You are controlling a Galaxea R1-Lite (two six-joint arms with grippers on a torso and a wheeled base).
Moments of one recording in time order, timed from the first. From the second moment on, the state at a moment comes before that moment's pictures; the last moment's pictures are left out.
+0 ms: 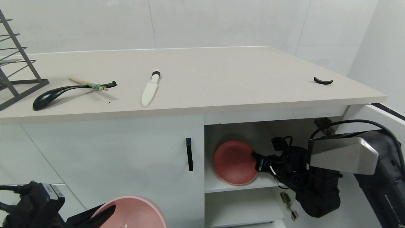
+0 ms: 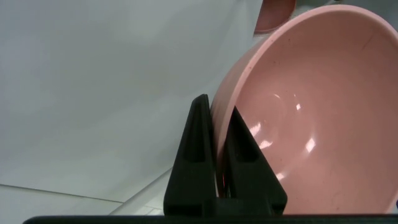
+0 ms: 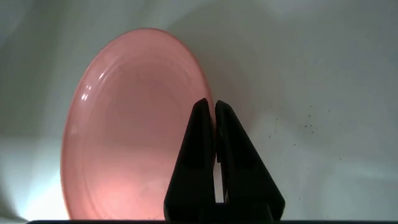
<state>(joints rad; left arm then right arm) -0.62 1.04 0.00 -0.68 0.05 0.01 0.30 2.59 -0.68 -1.57 0.12 0.36</state>
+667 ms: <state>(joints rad) -0.62 1.04 0.00 -0.68 0.05 0.01 0.30 2.63 -0.81 -1.52 0.08 0.43</state>
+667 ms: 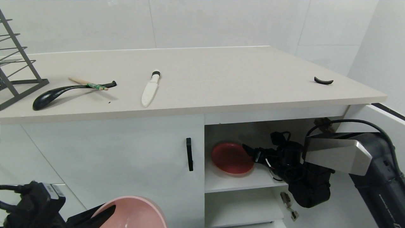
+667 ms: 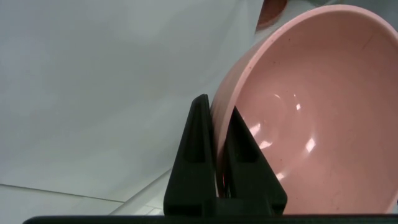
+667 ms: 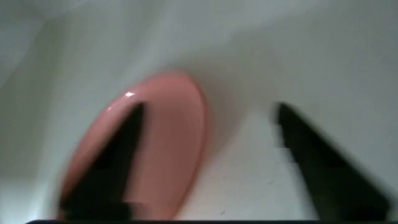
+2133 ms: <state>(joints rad) -1.01 1.73 -0.34 -1.01 0.20 0.27 0.57 1.92 0.00 -1.57 -0.14 0.30</state>
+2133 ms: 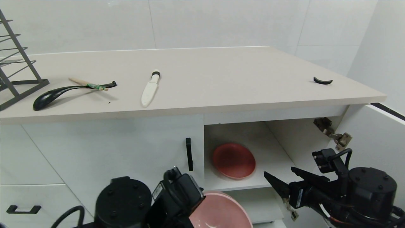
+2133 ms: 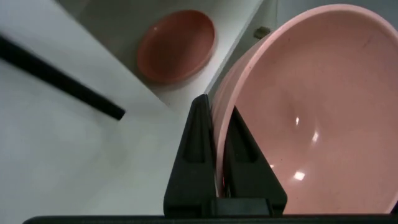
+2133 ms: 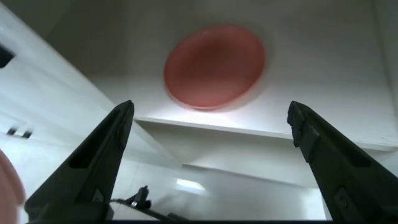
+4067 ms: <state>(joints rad) -1.01 2.43 -0.92 -1.57 0.33 0.27 0.47 1.93 -0.01 -1.57 -0.16 0.27</state>
